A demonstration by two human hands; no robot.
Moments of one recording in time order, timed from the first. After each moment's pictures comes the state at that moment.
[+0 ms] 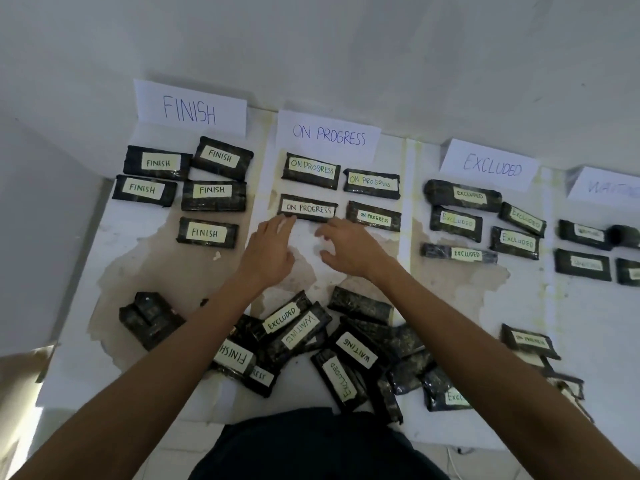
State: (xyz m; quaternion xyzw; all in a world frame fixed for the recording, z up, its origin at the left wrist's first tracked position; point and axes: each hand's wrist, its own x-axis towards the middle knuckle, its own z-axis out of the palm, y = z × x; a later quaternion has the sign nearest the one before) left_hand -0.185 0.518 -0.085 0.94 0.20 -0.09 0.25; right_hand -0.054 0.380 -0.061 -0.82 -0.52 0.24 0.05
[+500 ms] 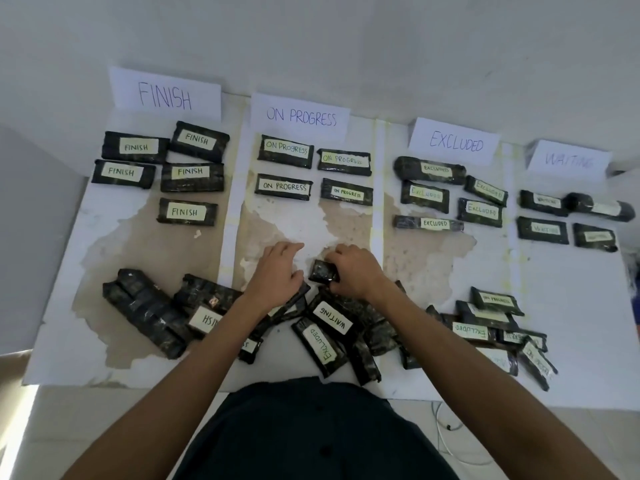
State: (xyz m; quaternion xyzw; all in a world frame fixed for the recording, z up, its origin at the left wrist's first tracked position) left_hand -0.226 0.428 -0.074 0.90 0.21 -0.11 0.38; right_hand -0.106 0.287 -0.066 -0.84 -0.47 0.25 -0.06
